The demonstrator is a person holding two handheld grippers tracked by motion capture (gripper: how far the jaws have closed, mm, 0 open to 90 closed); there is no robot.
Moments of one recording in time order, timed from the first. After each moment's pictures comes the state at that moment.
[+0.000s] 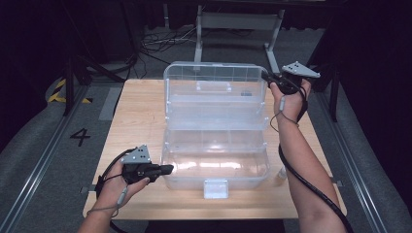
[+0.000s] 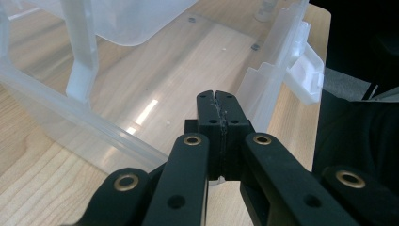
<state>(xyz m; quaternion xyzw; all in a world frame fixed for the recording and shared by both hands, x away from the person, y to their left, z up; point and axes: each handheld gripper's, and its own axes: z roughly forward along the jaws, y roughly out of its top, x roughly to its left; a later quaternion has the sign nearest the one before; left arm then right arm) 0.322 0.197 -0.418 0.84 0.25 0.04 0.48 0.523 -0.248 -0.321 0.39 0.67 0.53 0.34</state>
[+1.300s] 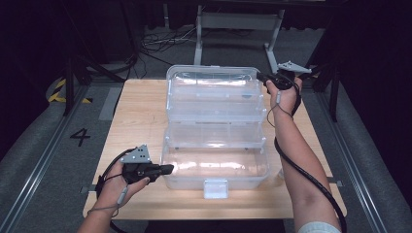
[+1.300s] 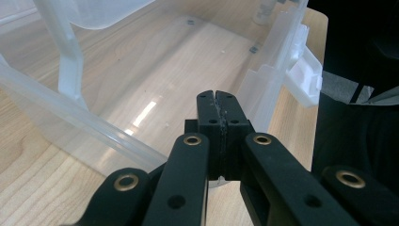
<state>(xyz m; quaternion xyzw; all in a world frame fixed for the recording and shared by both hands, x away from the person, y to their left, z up) 0.323 0.198 -0.419 0.84 0.25 0.04 0.48 0.574 -0.256 -0.355 0.42 0.68 0.54 0.27</state>
